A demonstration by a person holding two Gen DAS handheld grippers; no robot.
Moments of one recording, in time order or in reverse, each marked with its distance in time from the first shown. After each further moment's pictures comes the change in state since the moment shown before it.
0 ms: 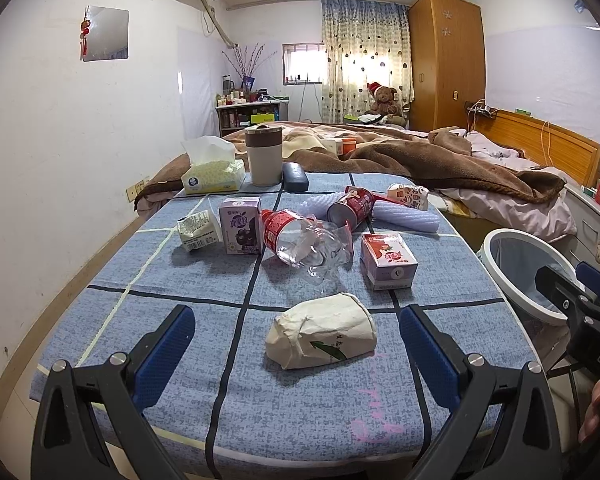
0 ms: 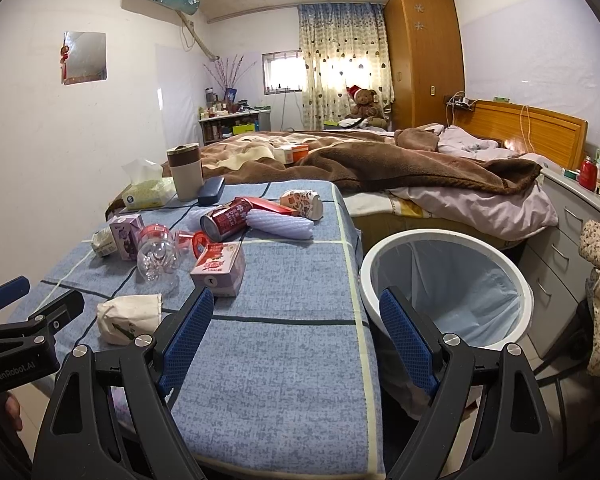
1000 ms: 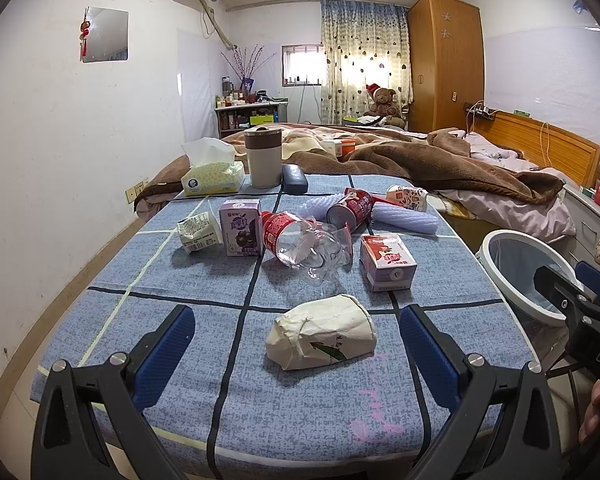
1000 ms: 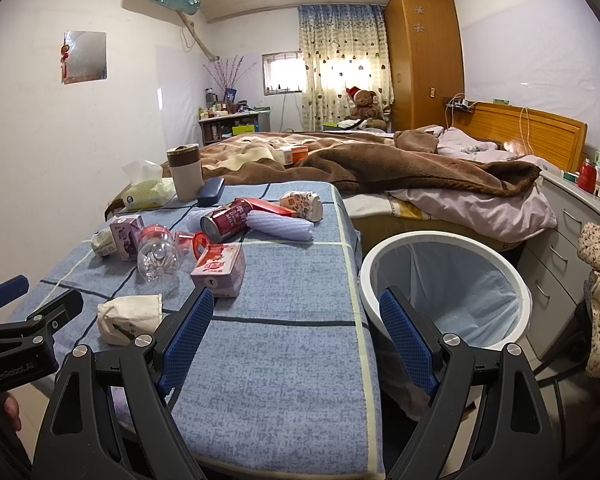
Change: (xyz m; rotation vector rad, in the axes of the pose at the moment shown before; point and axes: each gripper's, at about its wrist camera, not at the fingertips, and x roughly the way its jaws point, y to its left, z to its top) left arm -0.006 0.000 0.007 -0.002 -0.006 0.004; right arm -0.006 0.003 0.000 -0.004 -0.013 -0.005
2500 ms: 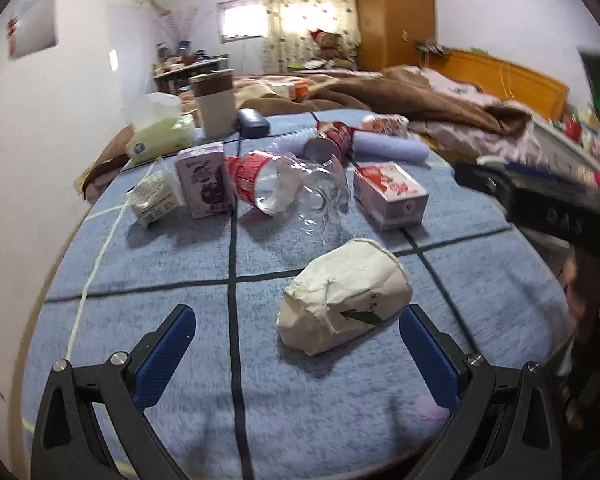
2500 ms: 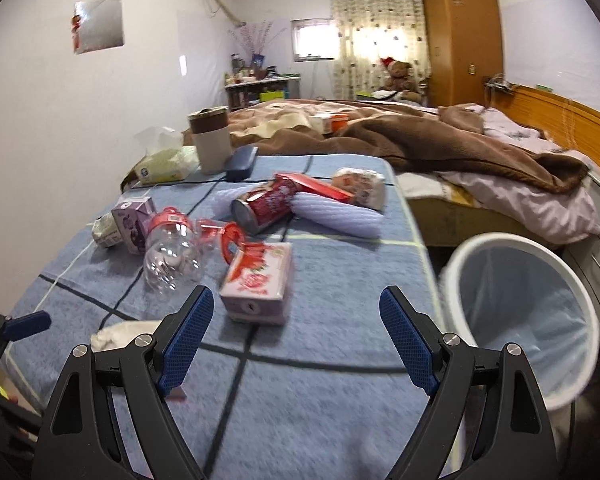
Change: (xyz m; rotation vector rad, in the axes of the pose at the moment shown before) left arm 0.066 0.022 -0.015 0.188 0.195 -0.177; right arm 0.082 0.047 0.018 -0.056 0.132 0.098
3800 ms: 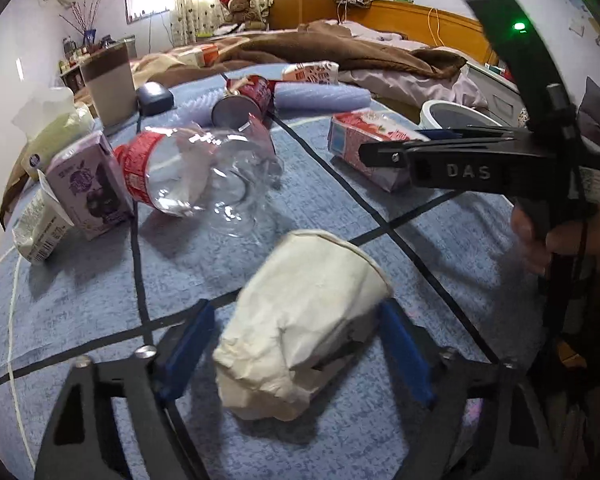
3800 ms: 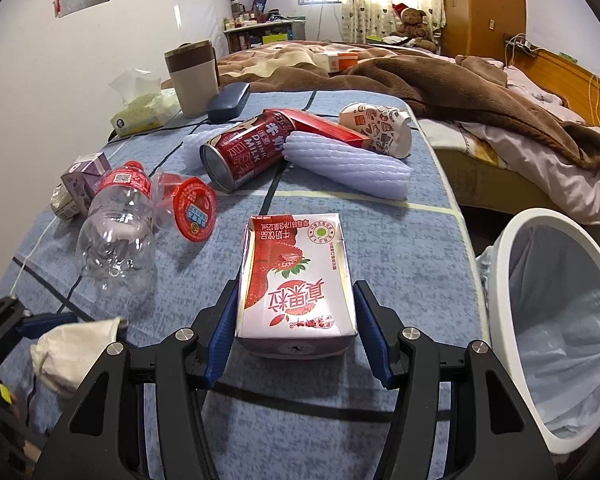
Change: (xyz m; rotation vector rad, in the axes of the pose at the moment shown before) left arm 0.064 -0.008 0.020 0.179 0.157 -0.256; right arm 0.065 -0.013 0.004 -0.011 0.217 0.004
